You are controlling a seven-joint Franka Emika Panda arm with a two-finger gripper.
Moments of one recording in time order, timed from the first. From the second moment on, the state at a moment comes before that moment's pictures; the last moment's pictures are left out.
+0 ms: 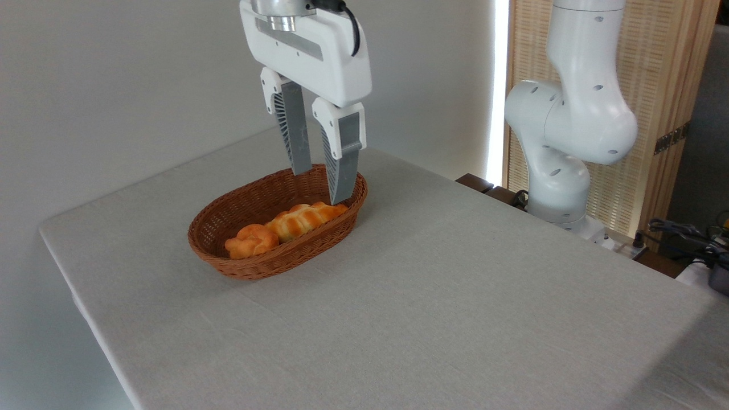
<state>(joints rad) -0.13 -0.10 0.14 -1.65 -0.04 1.58 0.87</state>
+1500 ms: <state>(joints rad) -0.04 -0.05 0.01 -1.61 0.00 1.57 0.79</state>
